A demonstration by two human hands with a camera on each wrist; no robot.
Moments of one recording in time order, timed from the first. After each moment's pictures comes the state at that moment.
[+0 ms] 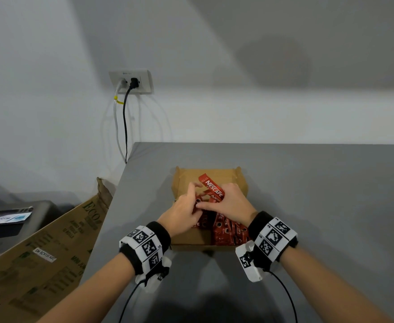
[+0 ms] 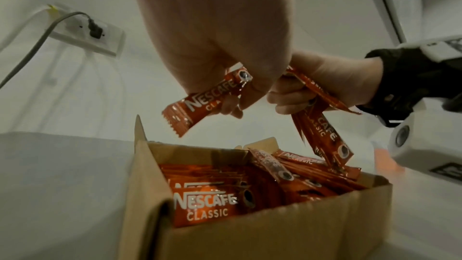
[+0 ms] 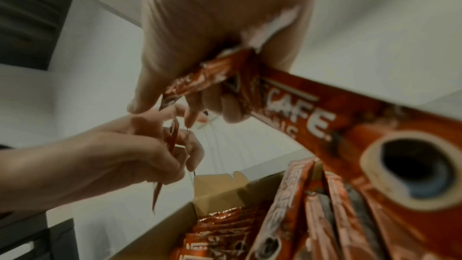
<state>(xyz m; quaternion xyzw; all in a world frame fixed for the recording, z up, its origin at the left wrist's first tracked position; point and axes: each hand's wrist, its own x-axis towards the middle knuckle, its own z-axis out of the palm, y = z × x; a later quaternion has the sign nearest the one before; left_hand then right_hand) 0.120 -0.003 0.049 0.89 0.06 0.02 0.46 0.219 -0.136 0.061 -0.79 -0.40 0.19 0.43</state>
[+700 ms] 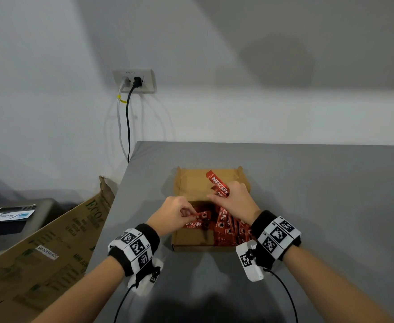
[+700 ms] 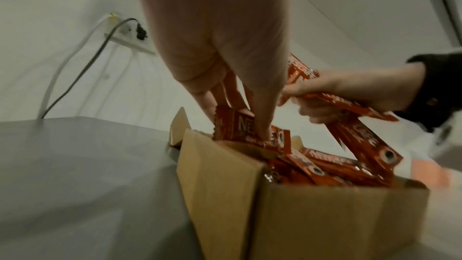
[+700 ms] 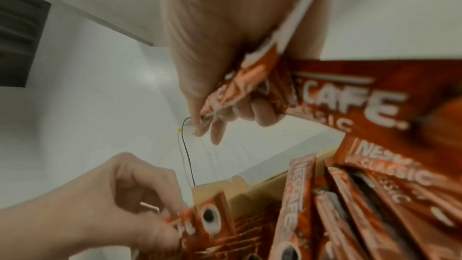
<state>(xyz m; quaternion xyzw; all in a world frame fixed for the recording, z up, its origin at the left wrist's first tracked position) 0.108 0.024 0.031 0.95 0.06 0.03 0.31 0.227 -0.135 0.055 -0.83 -0.36 0.16 0.39</state>
